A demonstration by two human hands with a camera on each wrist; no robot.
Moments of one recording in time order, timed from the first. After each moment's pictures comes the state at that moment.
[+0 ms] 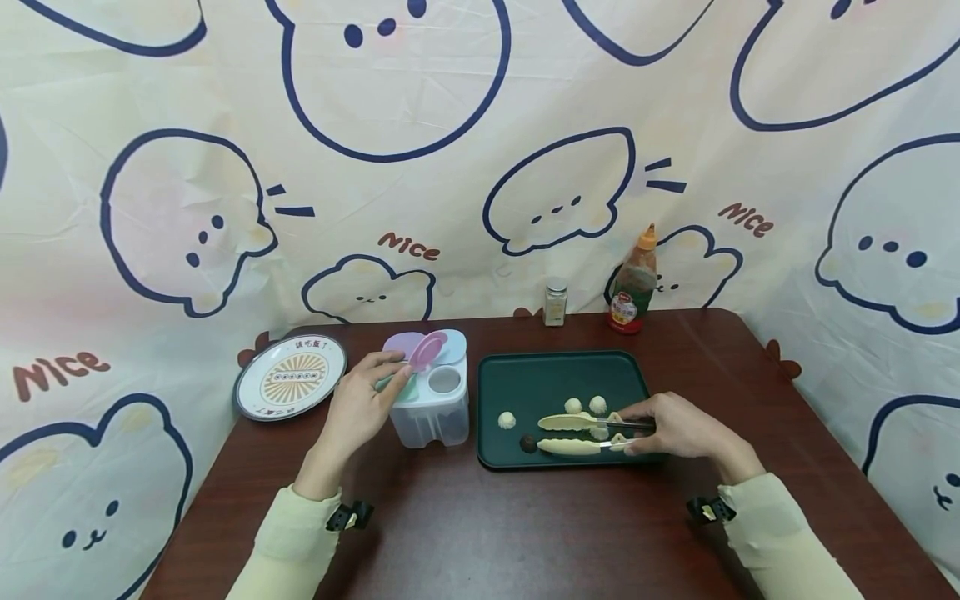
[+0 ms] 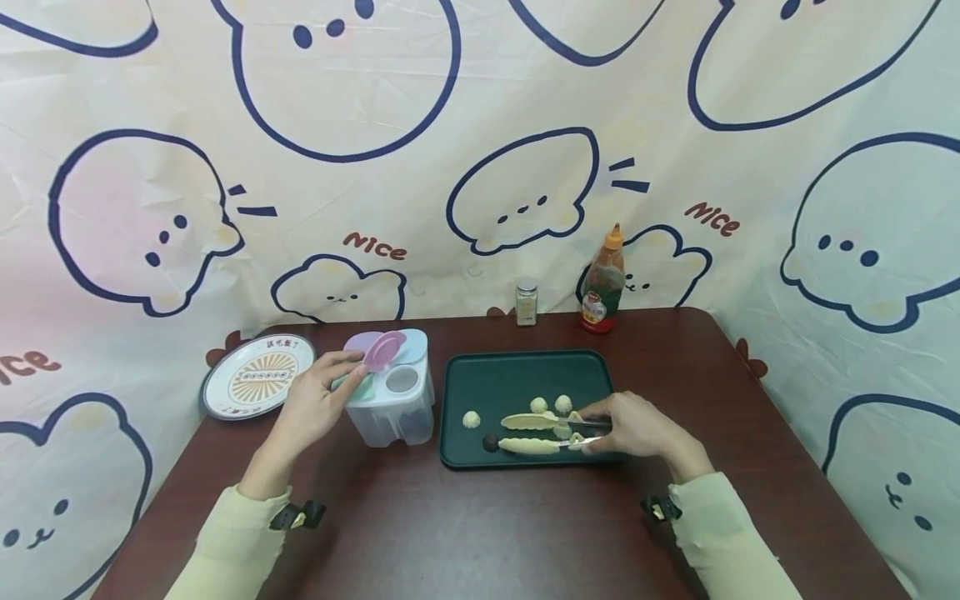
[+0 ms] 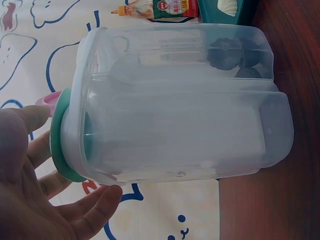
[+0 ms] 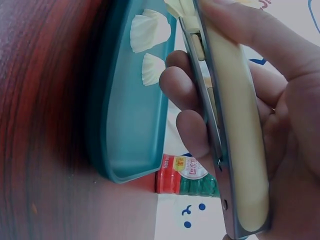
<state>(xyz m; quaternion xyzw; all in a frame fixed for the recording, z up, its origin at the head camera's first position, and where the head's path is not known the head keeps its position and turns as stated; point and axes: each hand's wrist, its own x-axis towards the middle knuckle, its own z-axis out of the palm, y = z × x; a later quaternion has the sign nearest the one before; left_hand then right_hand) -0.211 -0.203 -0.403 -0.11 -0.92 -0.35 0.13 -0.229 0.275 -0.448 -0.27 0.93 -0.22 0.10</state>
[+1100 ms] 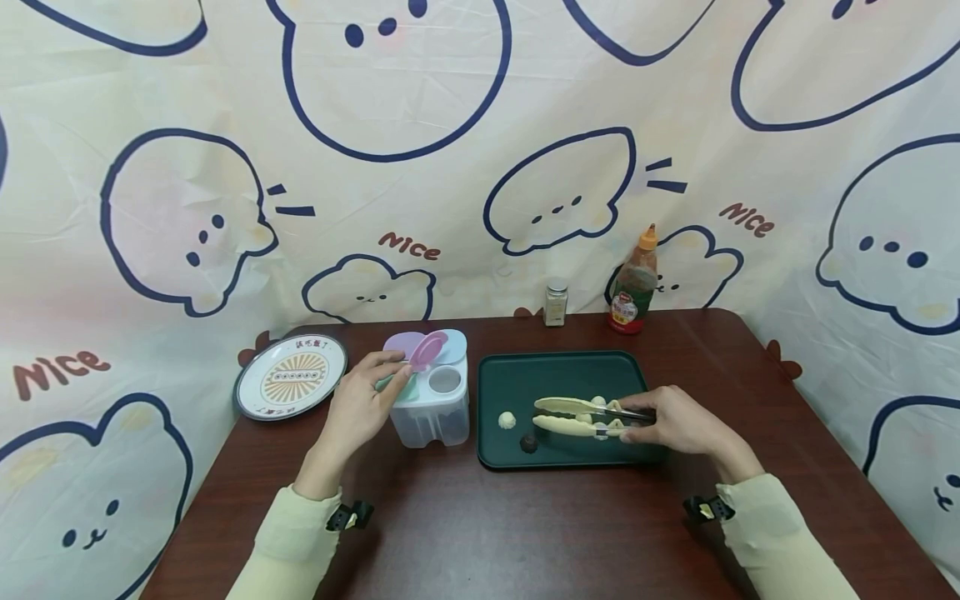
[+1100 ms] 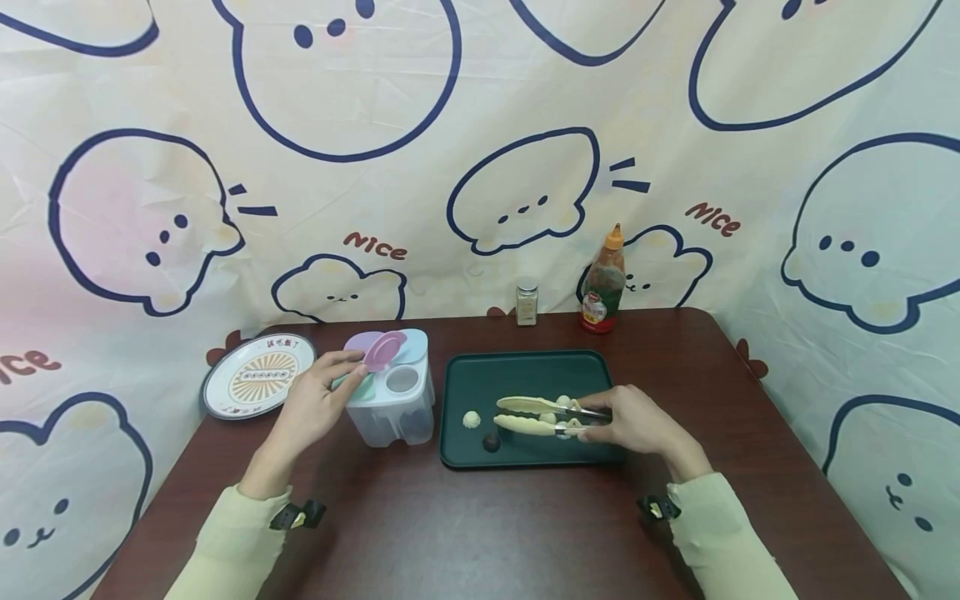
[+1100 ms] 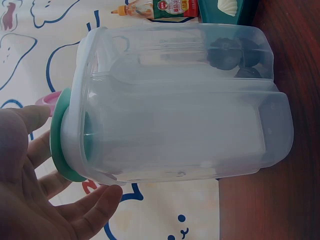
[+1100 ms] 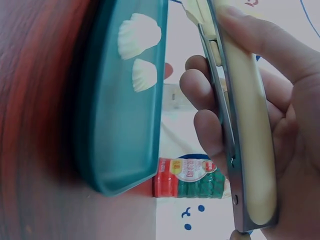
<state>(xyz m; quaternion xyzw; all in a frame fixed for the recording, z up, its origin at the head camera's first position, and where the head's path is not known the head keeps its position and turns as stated) -0.211 -0.202 -0.402 -0.11 -0.92 -0.35 0.13 -0.229 0.274 -0.446 -0.24 0.92 -0.29 0.09</state>
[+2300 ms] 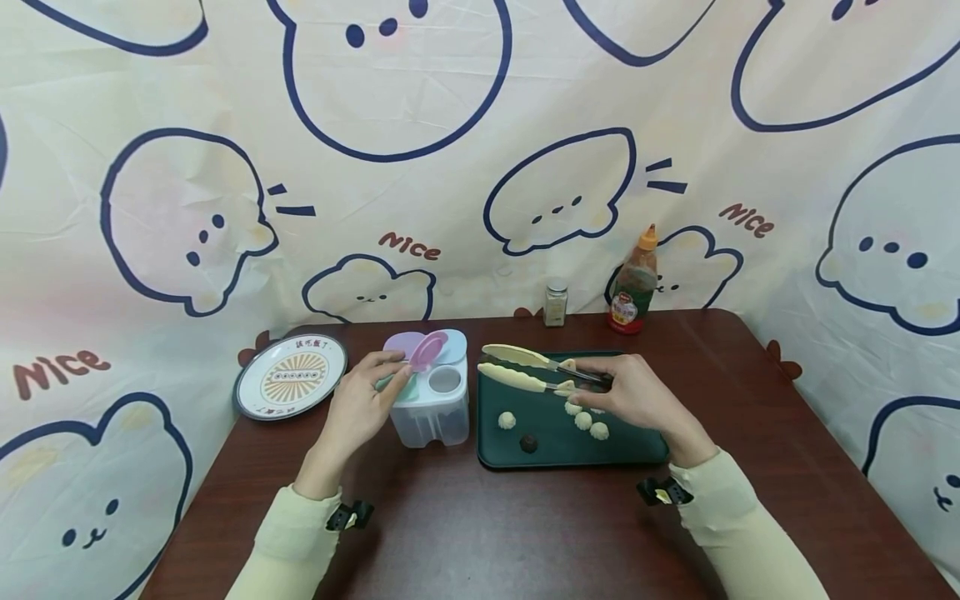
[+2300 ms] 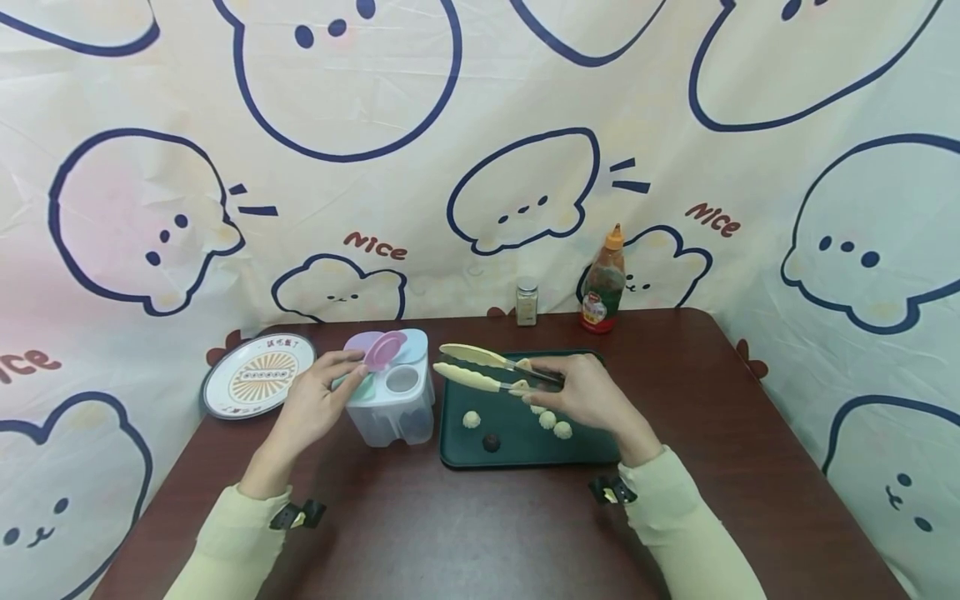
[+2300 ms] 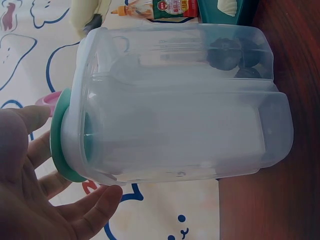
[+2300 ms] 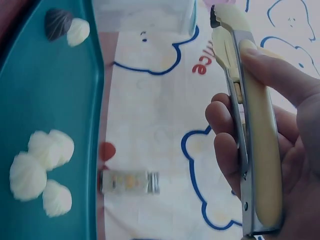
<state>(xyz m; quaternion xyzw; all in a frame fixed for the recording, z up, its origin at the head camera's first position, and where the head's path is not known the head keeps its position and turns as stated) -0.211 -0.201 -0.403 -0.11 -0.92 -0.35 0.13 -0.231 0.199 -0.394 -0.25 0.91 -0.33 -0.01</state>
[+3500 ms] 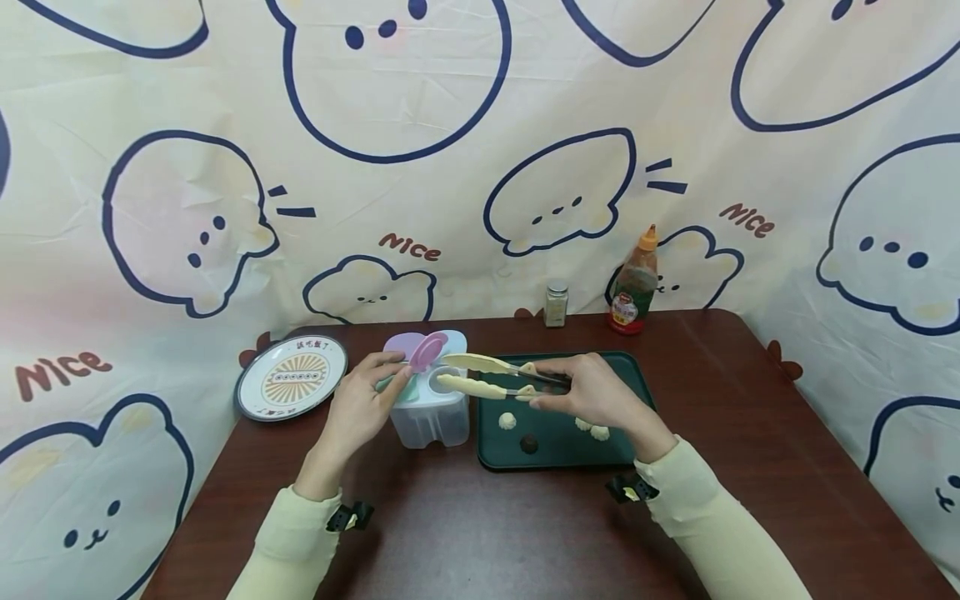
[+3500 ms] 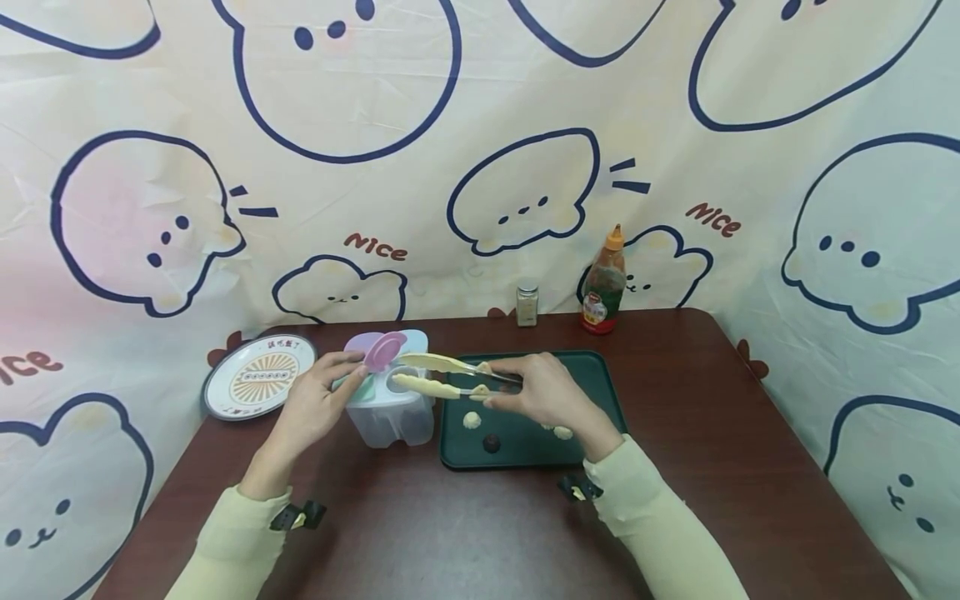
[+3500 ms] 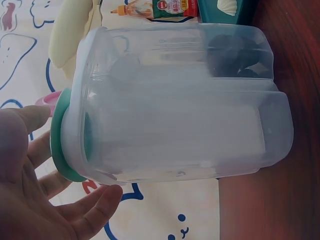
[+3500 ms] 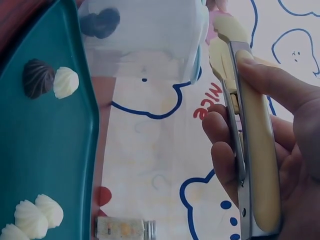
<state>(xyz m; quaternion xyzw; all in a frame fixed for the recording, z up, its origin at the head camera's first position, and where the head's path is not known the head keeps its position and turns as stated) -0.210 -0.202 -0.401 -0.11 -0.92 -0.35 0.12 -0.234 0.149 -0.387 -0.28 0.91 -0.30 0.01</state>
